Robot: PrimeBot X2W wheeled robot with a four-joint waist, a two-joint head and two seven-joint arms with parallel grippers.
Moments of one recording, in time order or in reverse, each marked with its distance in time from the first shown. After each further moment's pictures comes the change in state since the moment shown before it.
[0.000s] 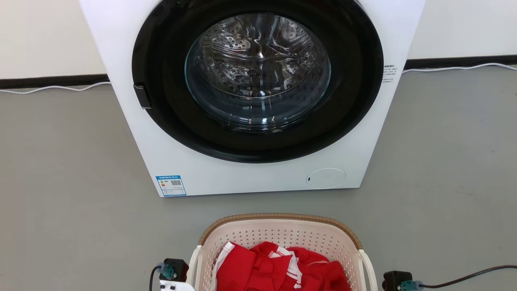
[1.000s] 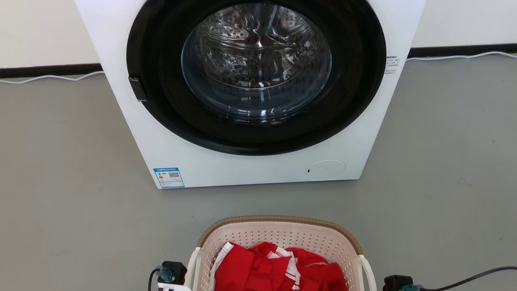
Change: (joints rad) left arm 0.008 0.011 -0.030 -0.004 -0.018 0.002 -0.004; right arm -0.009 -0.014 0.186 0.007 0.182 0.001 -0.024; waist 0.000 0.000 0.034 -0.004
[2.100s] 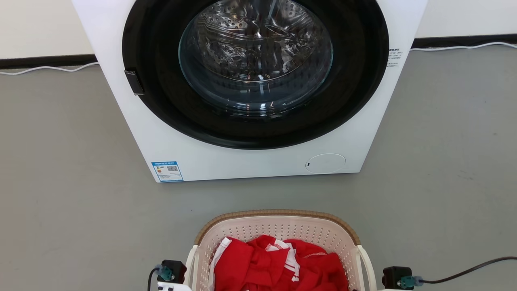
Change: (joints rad) left arm -0.008 0.000 -0.031 0.006 -0.034 0.000 -0.016; right arm -0.051 -0.011 0.163 -0.002 0.139 0.000 -0.032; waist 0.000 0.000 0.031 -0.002
